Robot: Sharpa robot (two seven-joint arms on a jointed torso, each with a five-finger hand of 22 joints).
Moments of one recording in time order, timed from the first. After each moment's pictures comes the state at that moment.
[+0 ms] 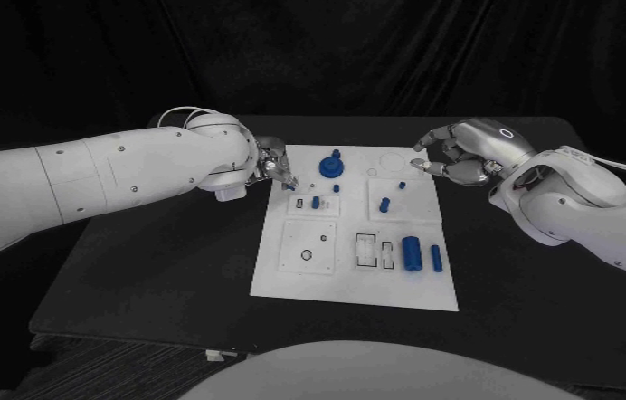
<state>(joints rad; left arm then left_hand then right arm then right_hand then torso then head) 1.35 -0.74 -0.21 1.42 -1.04 0.10 -0.47 1.04 -0.01 0.51 0.02 0.43 0.91 0.04 0.37 1.17 1.47 -0.01 1.57 1.31 1.47 -0.06 1.57 1.31 0.05 1.47 0.05 1.44 1.31 1.29 -0.95 -0.21 1.58 -1.52 -0.53 0.03 1.24 0.00 0.09 0.28 0.35 0.78 0.11 0.34 0.18 1.47 0.01 1.57 1.31 1.47 -0.06 1.43 1.31 0.08 1.45 0.05 1.15 1.31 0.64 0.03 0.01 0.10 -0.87</state>
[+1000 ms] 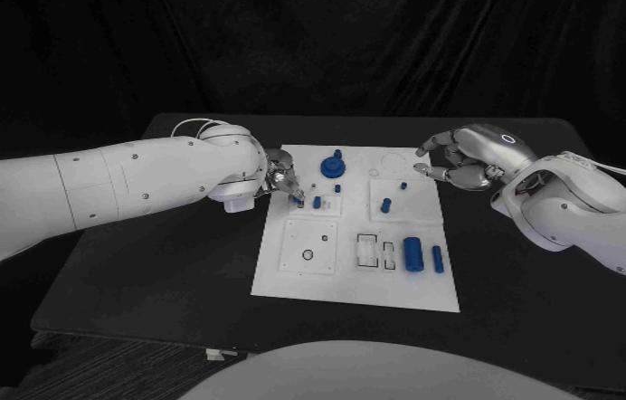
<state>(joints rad) 1.32 -0.72 -0.21 1.43 -1.00 0.10 -0.53 1.02 -0.01 0.52 0.01 0.39 0.92 0.05 0.37 1.17 1.47 -0.01 1.57 1.31 1.47 -0.06 1.57 1.31 0.05 1.47 0.05 1.44 1.31 1.28 -0.95 -0.21 1.57 -1.51 -0.53 0.03 1.26 0.00 0.09 0.27 0.40 0.78 0.11 0.34 0.18 1.47 0.01 1.57 1.31 1.47 -0.06 1.43 1.31 0.08 1.45 0.05 1.15 1.31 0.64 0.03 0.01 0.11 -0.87</state>
